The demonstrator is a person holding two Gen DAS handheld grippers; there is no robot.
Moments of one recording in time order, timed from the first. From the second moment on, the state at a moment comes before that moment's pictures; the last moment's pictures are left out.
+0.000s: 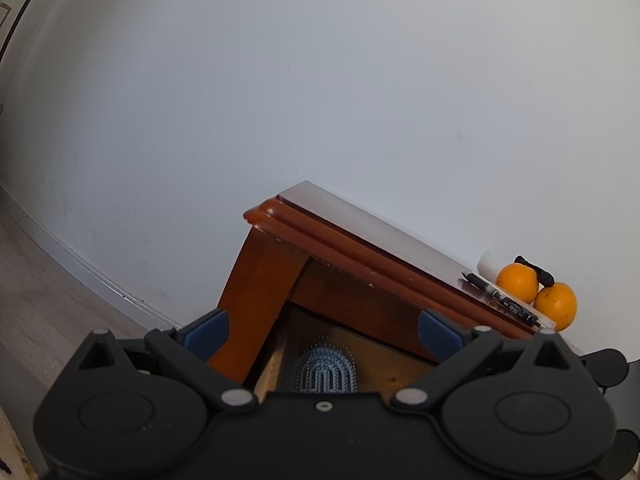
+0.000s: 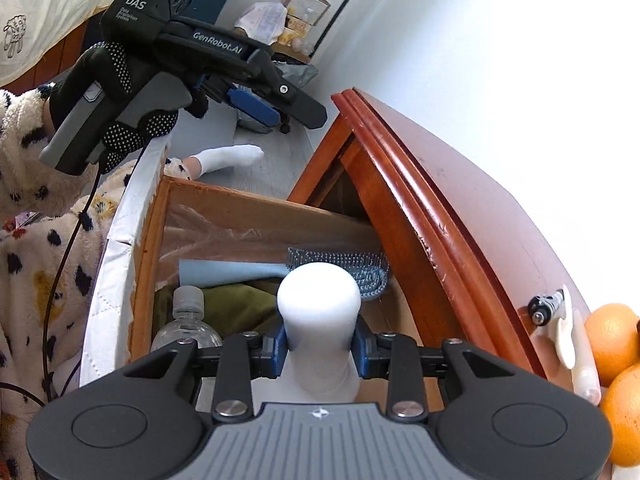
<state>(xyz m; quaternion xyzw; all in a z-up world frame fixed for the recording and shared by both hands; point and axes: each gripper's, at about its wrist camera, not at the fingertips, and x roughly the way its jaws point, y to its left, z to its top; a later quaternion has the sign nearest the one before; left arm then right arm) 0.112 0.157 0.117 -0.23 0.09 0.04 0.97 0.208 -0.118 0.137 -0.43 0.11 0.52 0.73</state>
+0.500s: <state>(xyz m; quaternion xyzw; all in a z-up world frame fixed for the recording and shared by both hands) 0.111 0.155 0.116 -0.22 0.08 0.05 0.97 0.178 -0.141 0.157 -0.39 0.11 0.42 0.81</state>
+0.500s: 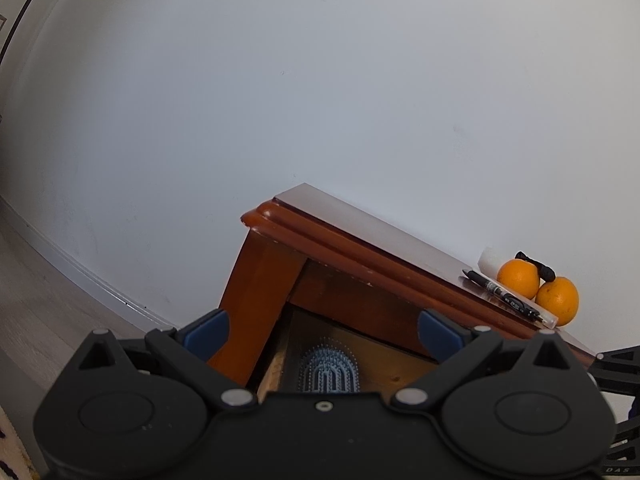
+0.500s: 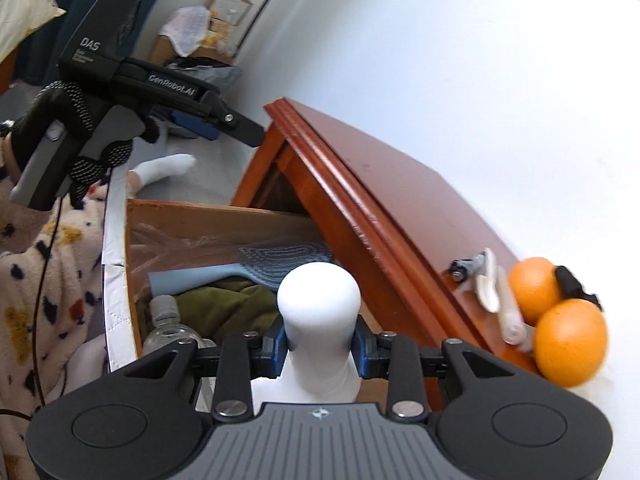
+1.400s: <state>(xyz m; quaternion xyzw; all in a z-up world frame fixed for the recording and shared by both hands) 0.112 0.147 0.127 -0.21 0.12 0.01 0.97 0.148 -0.186 0.159 -0.10 -0.04 0.30 0.95</state>
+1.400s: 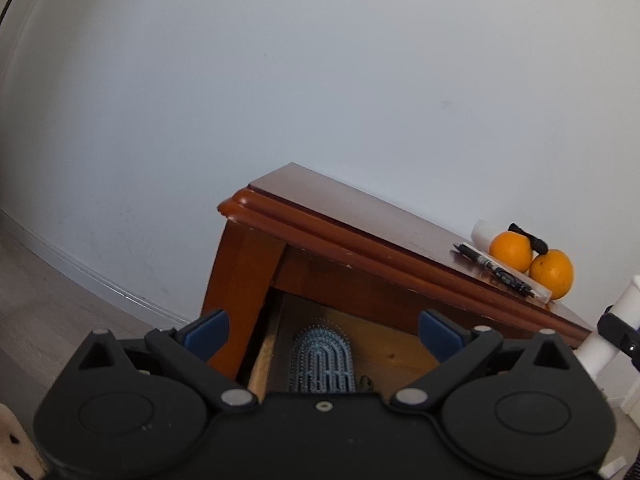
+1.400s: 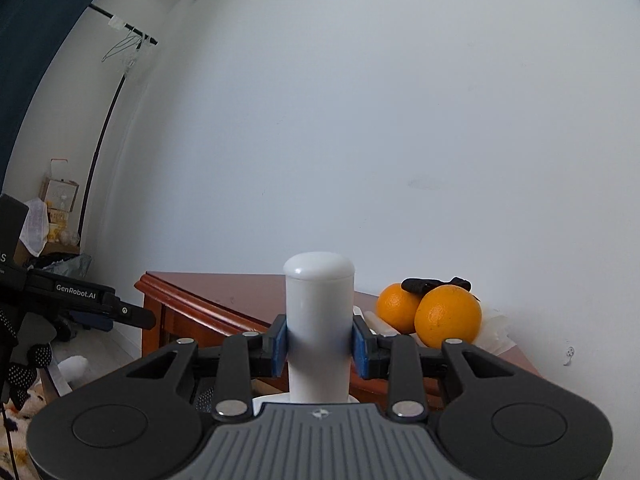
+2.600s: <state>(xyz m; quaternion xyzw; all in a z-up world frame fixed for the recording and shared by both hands) 0.239 0.122 0.237 -0.10 0.12 0.03 0.99 0.306 -0.098 0.266 -0.03 -0.02 0.29 0.96</state>
